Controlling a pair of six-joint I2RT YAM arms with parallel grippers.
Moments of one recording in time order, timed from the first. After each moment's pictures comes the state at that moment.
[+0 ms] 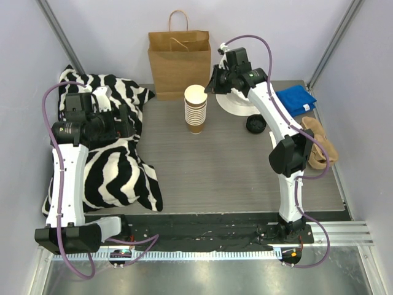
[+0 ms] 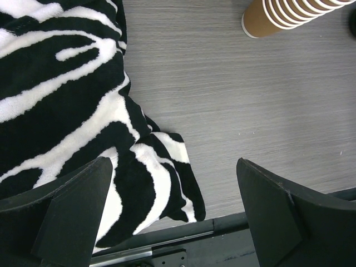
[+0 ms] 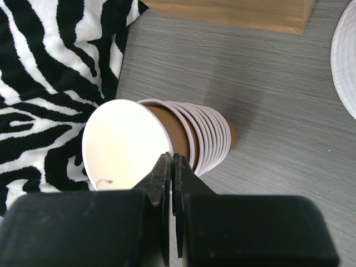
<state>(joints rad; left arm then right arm) 0.06 1.20 1.48 -1.07 0.27 -0.08 0.41 2.11 2.25 -0.76 -0.25 0.40</state>
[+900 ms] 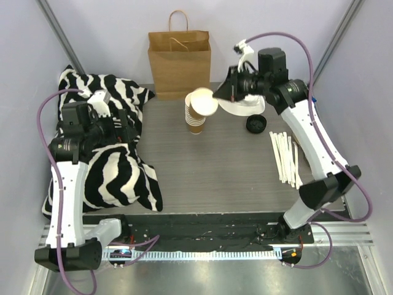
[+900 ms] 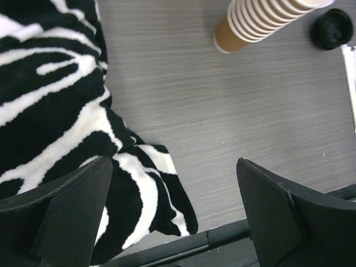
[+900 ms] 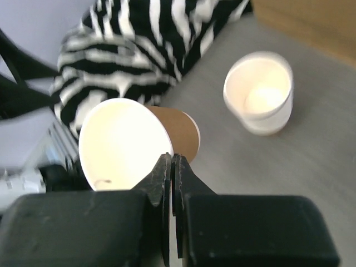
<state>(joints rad) 0.06 1.09 1.37 -0.96 0.33 -0.10 0.38 1.68 2.01 -0.70 -0.55 0.27</state>
